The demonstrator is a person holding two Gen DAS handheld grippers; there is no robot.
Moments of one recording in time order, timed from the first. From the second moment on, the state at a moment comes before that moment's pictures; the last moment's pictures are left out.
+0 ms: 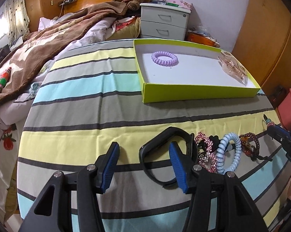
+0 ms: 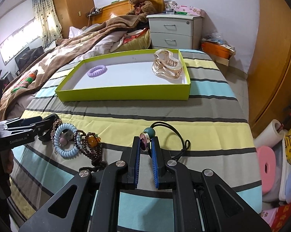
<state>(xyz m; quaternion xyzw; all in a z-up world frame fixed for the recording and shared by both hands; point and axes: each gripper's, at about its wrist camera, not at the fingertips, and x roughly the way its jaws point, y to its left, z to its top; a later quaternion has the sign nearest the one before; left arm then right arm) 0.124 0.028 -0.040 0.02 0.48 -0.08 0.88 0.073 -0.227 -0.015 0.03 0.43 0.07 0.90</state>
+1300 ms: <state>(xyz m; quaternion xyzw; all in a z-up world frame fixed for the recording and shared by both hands) 0.106 0.020 -0.018 0.04 0.44 -0.09 0.89 0.064 -0.224 -0.002 0.02 0.42 0.07 0.91</state>
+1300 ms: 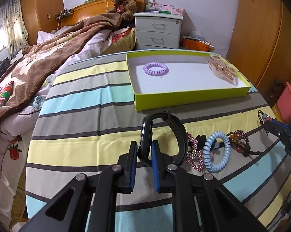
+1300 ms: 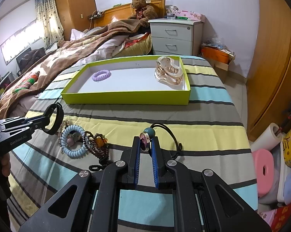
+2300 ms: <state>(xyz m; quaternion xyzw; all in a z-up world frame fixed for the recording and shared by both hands) 0.152 0.019 0.040 -0.02 0.41 -0.11 0.91 0.133 -0.207 0.068 0.00 0.36 0.10 0.93</state>
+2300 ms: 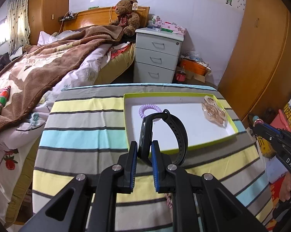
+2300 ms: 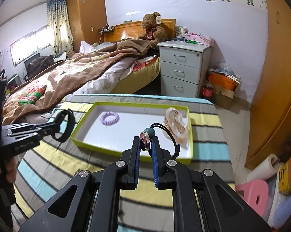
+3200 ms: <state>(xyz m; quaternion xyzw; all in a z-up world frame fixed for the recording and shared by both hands) 0.229 -0.001 -0.011 -0.04 0.47 -0.09 0.88 0.276 -0.146 0.000 -0.05 0.45 0.15 0.88</state>
